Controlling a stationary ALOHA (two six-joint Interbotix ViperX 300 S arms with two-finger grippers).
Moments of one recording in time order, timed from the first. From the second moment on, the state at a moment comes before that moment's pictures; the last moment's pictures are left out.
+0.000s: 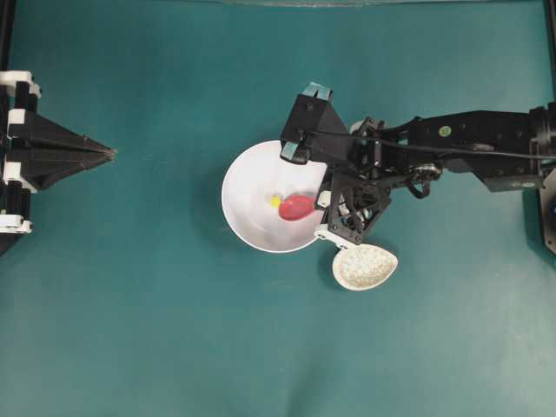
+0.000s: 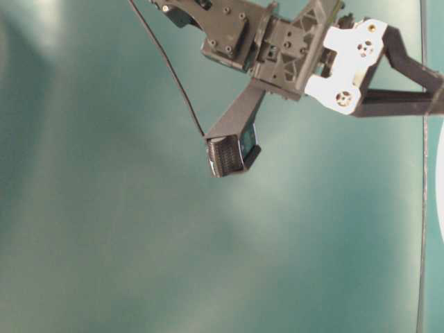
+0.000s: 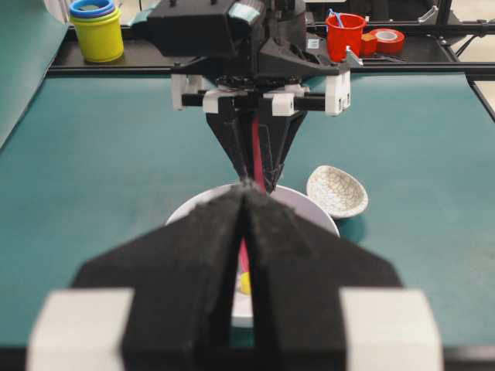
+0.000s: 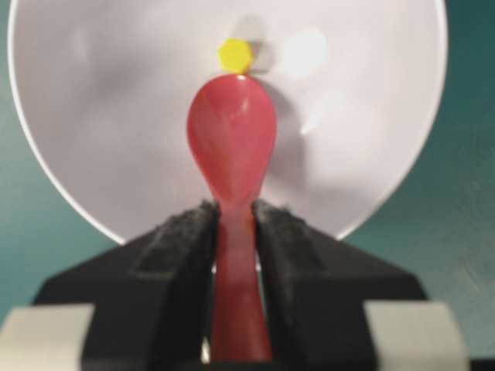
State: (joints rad) left arm 0.04 -0.96 1.18 0.02 -0.15 0.02; right arm -0.05 0.03 0.46 0.07 0.61 0.30
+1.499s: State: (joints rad) left arm 0.04 -0.97 1.18 0.02 -0.15 0.02; right arm -0.06 0.08 0.46 0.03 0.41 0.30
